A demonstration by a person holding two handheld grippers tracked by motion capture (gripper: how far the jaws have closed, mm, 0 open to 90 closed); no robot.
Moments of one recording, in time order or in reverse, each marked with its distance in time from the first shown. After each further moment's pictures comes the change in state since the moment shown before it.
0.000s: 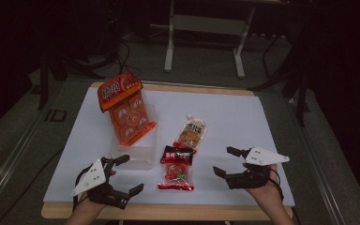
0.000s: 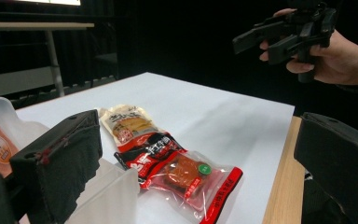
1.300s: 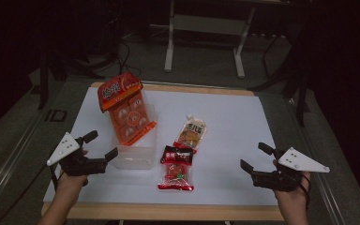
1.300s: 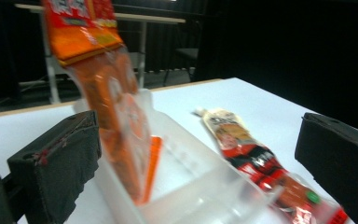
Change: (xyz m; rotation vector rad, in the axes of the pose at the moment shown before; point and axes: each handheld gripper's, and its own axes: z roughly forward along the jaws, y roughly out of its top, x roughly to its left) left arm 0.068 0.020 -0.034 0.016 0.312 -0.136; right arm -0.014 0.001 -0.064 -0.094 -0.227 0.035
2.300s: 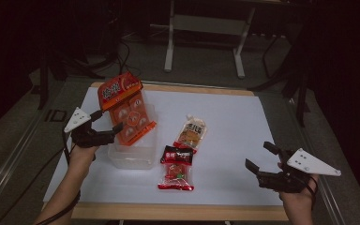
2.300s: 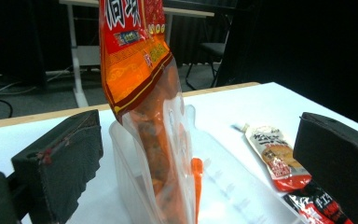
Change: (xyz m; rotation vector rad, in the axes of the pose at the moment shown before) left arm 0.044 0.025 0.057 0.037 0.104 -0.035; right arm 0.000 0.008 -0.014 -0.049 -0.002 0.002
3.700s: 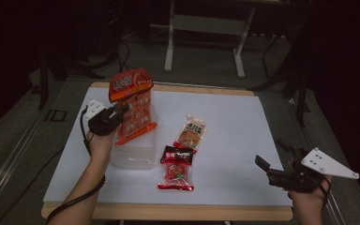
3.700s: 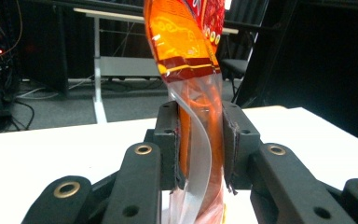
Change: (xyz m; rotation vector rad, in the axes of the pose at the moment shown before) left arm -0.006 0.008 0.053 -0.049 0.105 -0.043; right arm -0.008 0.012 -0.019 -0.050 -0.049 -0.008
